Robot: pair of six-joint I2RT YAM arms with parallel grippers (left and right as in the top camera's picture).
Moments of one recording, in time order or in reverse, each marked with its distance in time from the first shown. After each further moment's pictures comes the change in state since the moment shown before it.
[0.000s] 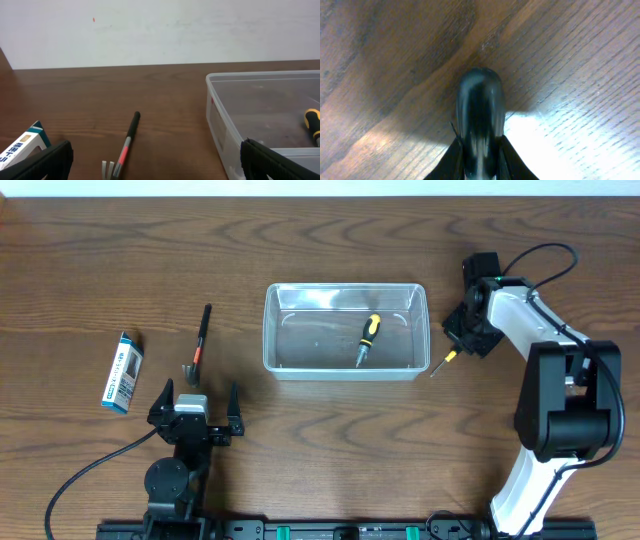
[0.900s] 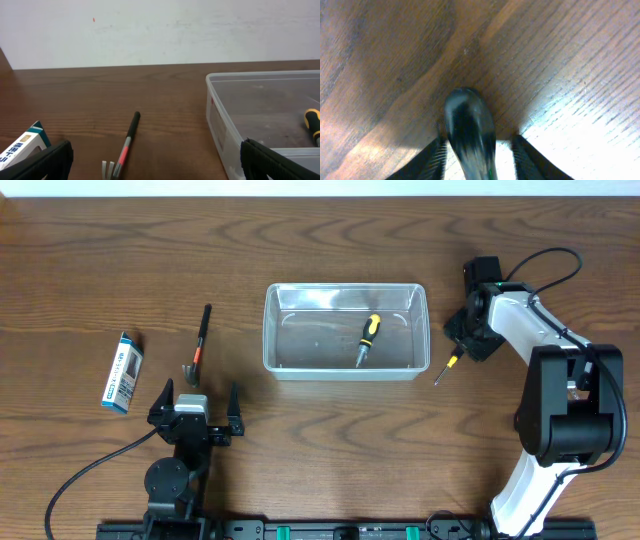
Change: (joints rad) left arm 0.000 0.000 0.000 0.000 0.000 0.000; right arm 0.000 -0.027 -0.058 0.057 0.014 0.057
